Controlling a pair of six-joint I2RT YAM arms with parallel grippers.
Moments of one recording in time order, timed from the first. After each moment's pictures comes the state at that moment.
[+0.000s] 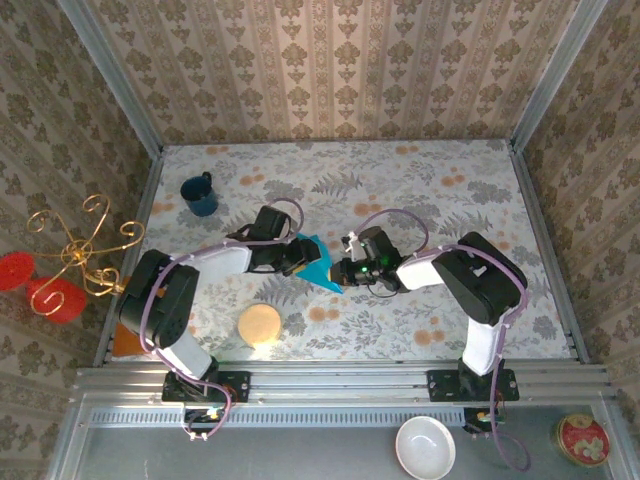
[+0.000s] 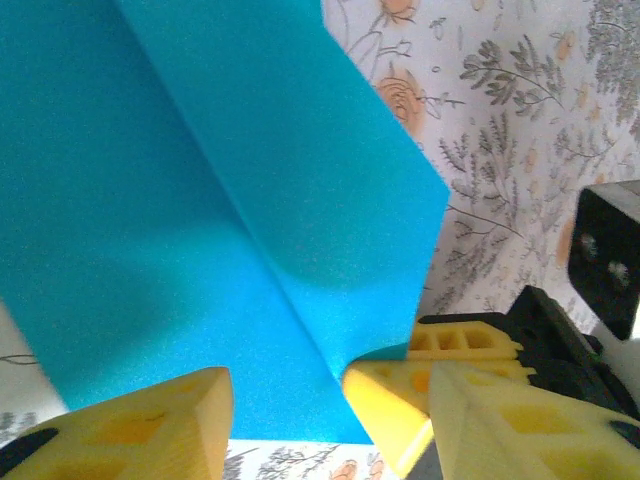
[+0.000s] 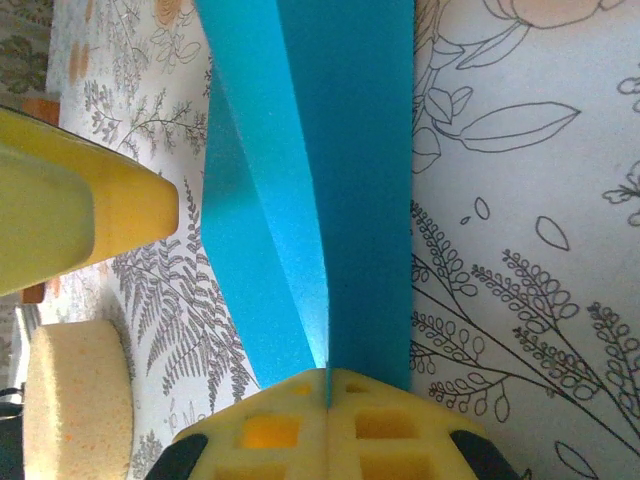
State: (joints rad) left arm -0.55 1.63 0.86 -0.17 0.45 -0.83; right arm 0.59 1.86 0.75 0.37 -0.52 0.66
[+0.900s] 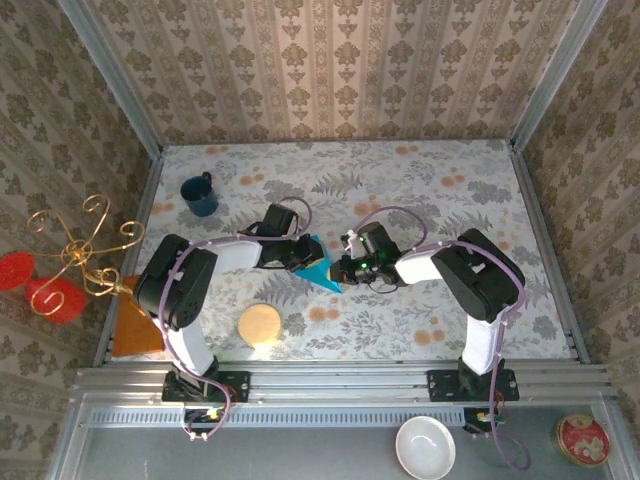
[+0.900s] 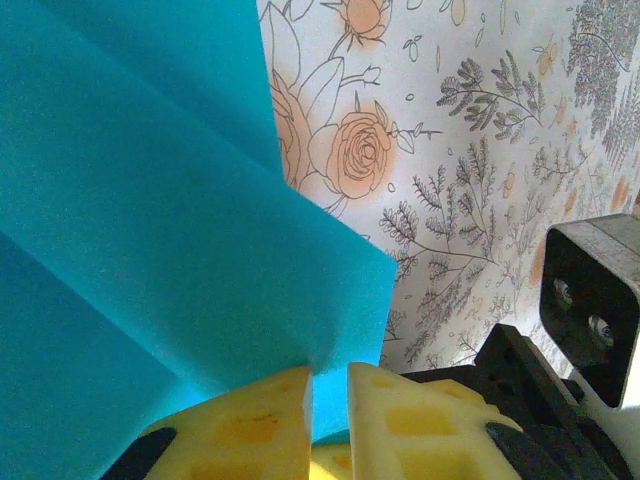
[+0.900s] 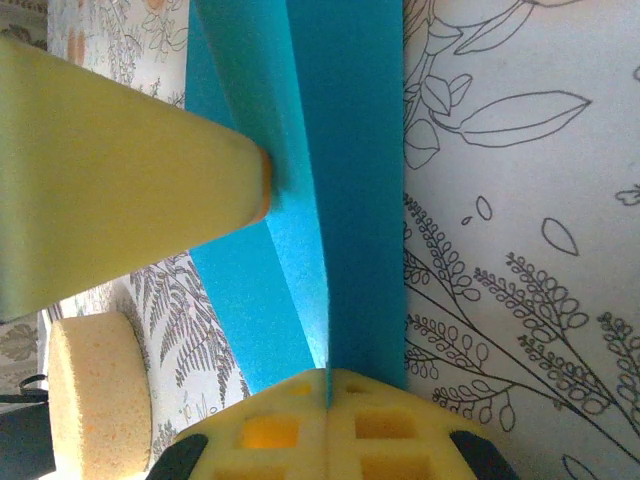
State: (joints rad) left arm -0.56 1.77 0.91 -0.06 0.52 -0.88; right arm 0.57 1.88 0.80 0.27 -0.57 0.66
